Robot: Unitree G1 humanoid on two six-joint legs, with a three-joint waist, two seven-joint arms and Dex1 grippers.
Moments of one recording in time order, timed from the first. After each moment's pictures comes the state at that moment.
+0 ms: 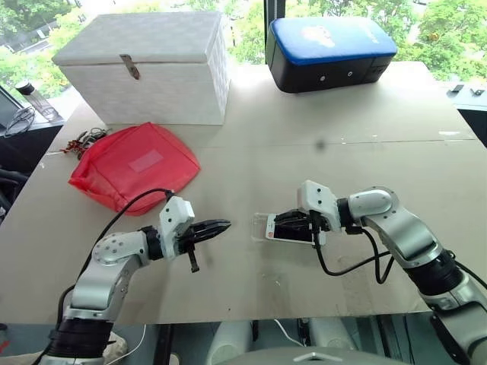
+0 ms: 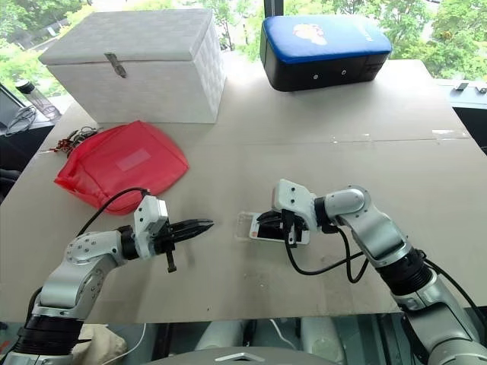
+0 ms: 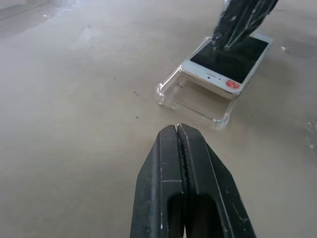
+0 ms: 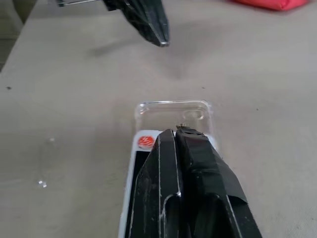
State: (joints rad) left arm 0.01 0.67 0.07 -0.15 -0.43 0.19 -1.09; right arm -0.48 -0.53 0.39 -0.24 0.19 0.51 1.09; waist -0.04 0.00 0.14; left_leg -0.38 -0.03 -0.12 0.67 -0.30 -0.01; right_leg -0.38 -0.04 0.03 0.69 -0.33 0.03
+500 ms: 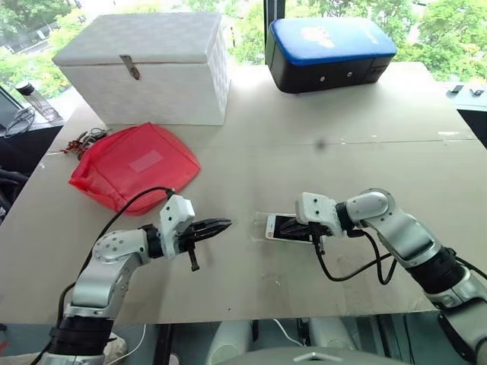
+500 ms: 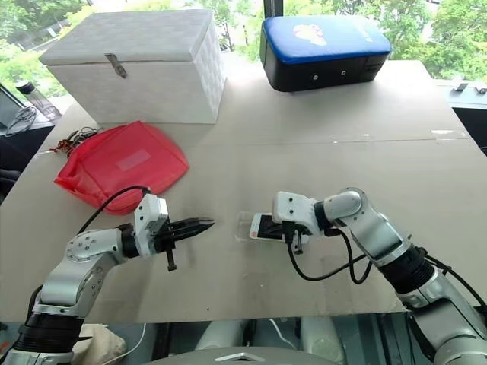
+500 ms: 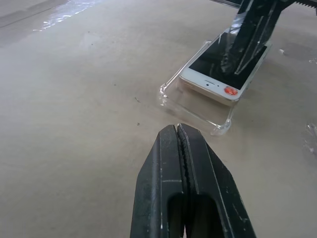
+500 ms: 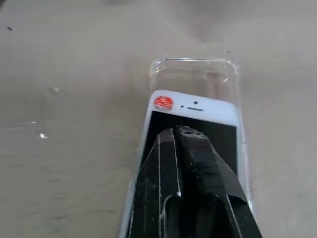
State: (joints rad) left arm 0.00 0.67 0.06 -0.15 -0.43 0.19 -1.09; right arm -0.53 -0.57 0.50 -0.13 0.07 0.37 1.11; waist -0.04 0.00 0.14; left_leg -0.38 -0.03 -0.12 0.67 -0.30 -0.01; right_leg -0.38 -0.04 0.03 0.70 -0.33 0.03
